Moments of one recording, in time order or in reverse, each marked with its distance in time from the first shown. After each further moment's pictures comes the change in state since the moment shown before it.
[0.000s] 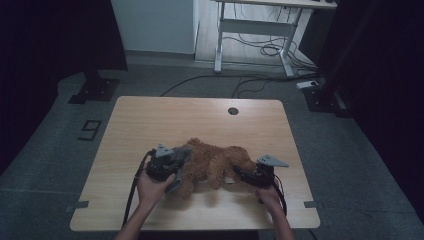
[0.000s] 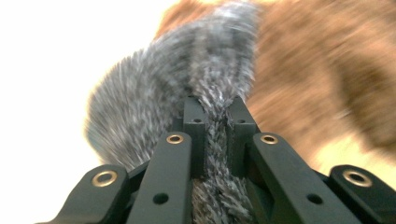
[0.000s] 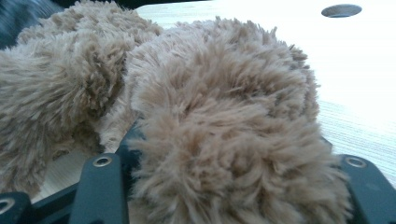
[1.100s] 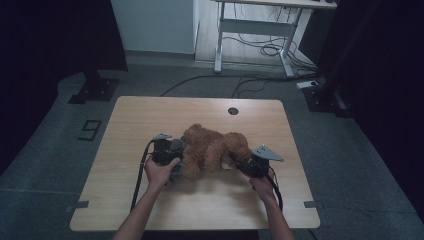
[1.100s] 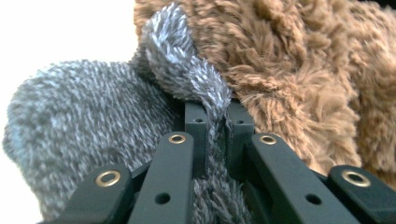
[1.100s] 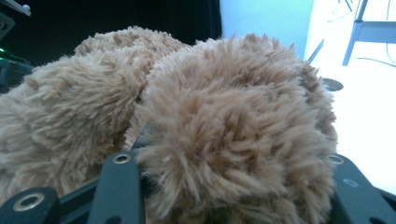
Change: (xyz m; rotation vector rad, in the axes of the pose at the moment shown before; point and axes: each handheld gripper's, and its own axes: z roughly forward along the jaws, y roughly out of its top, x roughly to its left) left arm 0.034 0.033 0.052 -0.109 -0.204 -0.237; right arm 0.011 0.030 0.019 -0.152 -0.046 -0.129
